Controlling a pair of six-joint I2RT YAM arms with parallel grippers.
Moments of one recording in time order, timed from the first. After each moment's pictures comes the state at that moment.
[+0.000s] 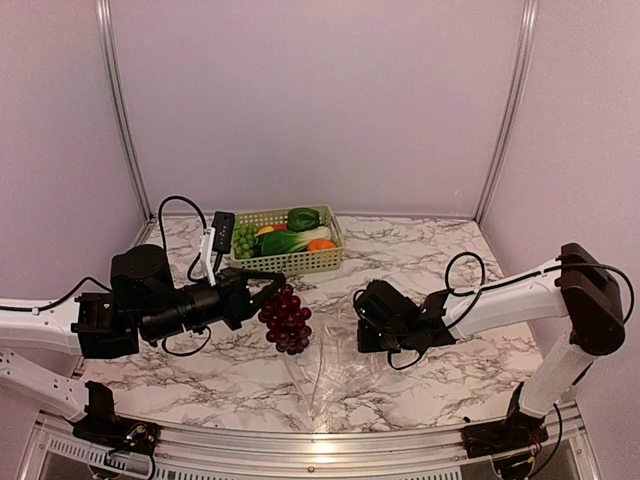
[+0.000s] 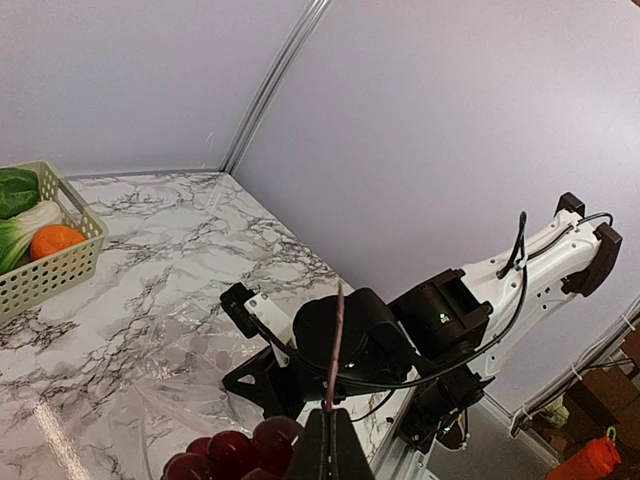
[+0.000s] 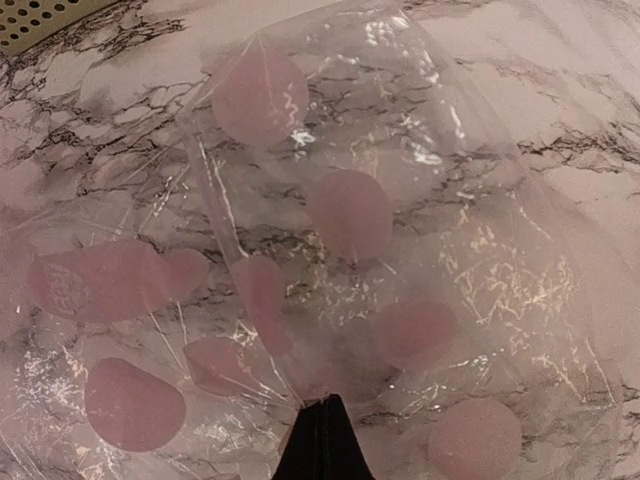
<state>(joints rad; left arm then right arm) -1.20 1.06 0.72 0.28 -0.15 -0.56 0.99 1.63 0.84 -0.23 0.37 0.79</state>
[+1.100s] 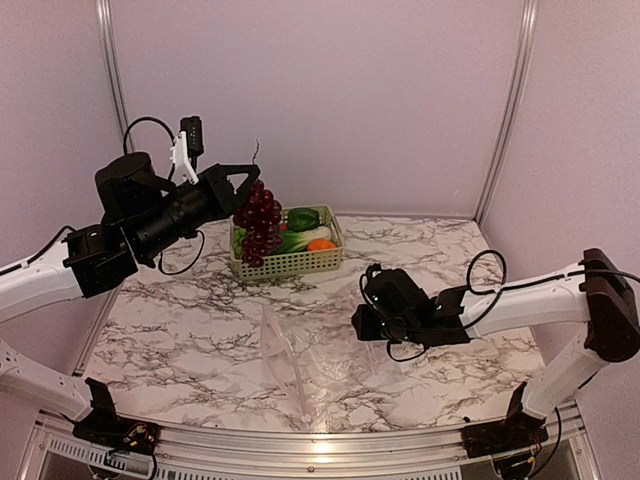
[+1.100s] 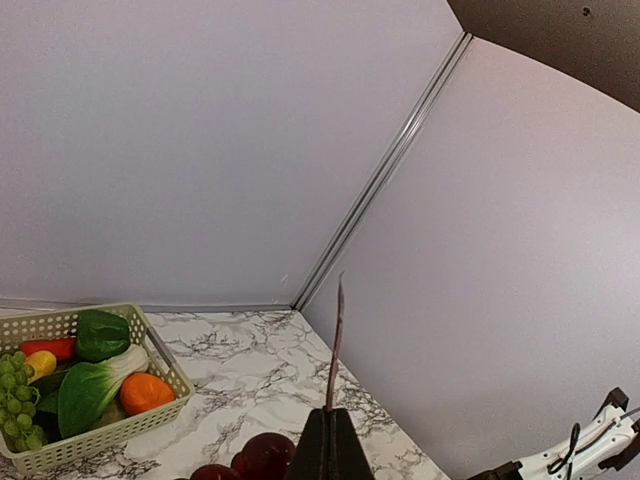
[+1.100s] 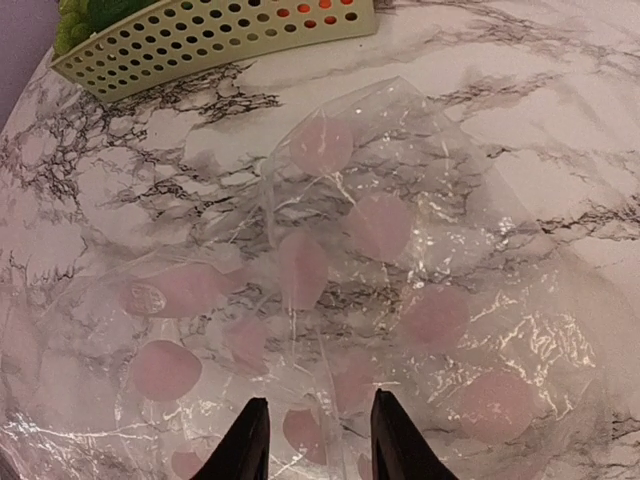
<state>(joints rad) -0.95 1.14 1.07 0.18 -0.21 -0.53 0.99 1.54 0.82 -0.11 0.34 0.75</state>
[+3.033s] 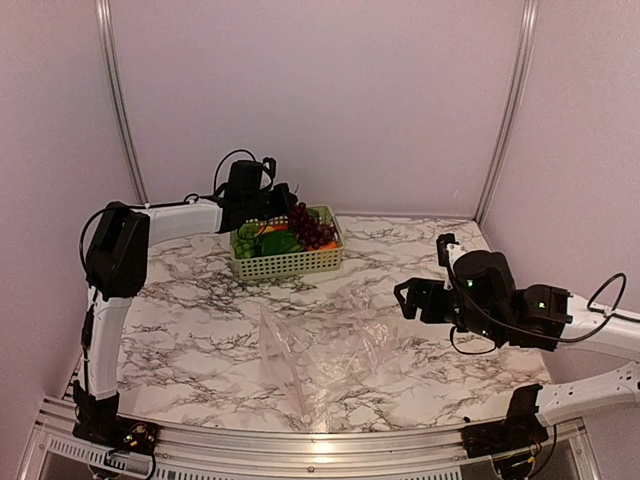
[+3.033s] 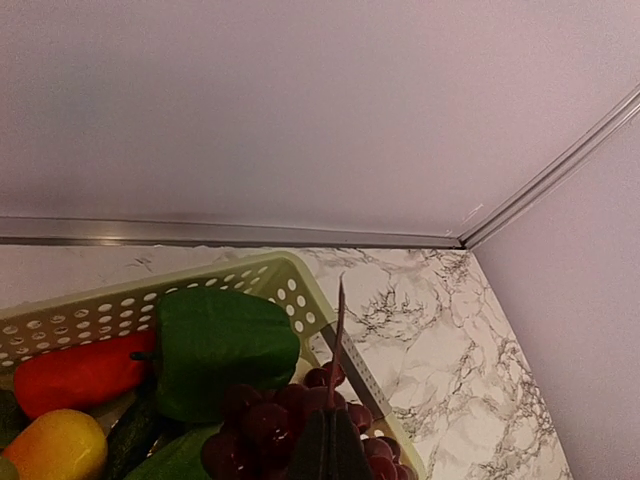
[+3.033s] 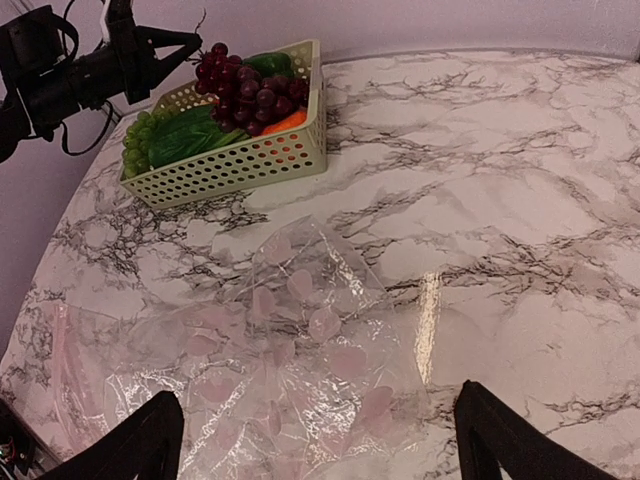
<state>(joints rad) -0.52 2.26 1.83 0.11 0.15 -0.58 0.98 0.93 0.72 -0.38 0.46 0.69</state>
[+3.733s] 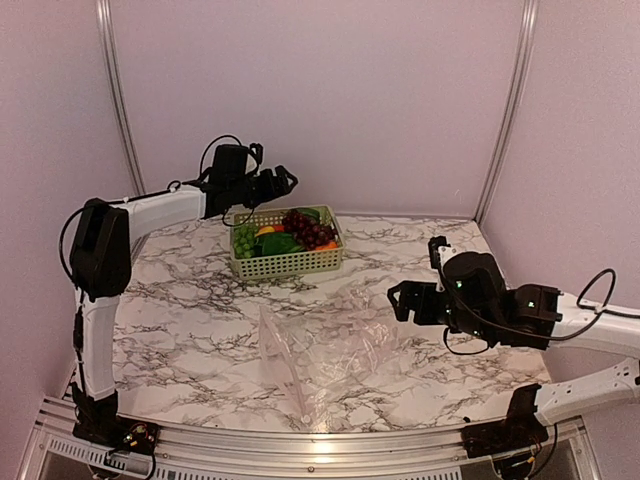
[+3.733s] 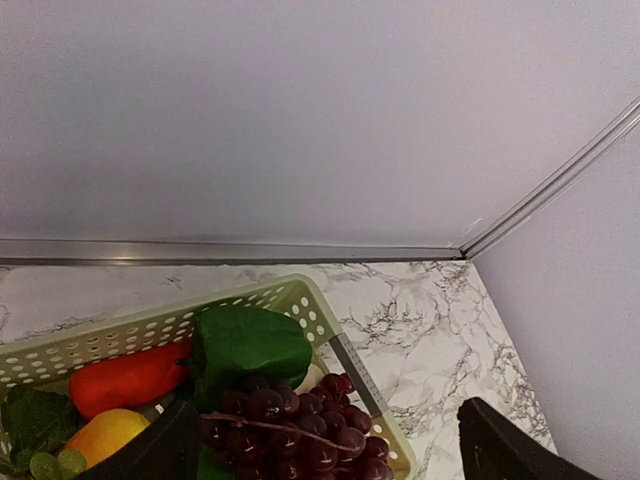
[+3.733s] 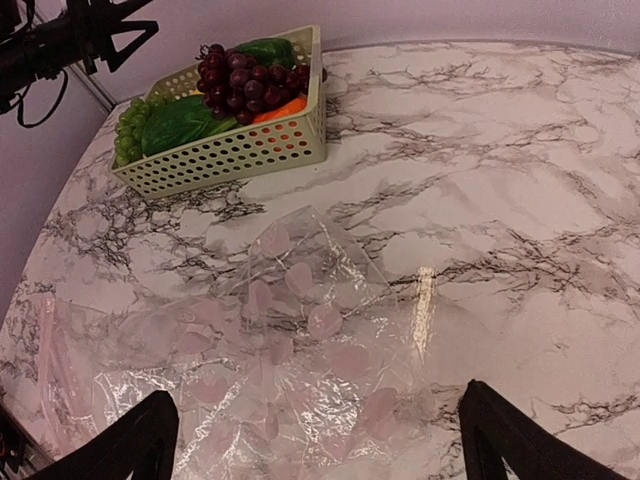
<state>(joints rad) -0.47 2.18 1.84 -0.01 0.17 -0.56 0.98 0.98 0.72 -0.35 0.45 0.68</state>
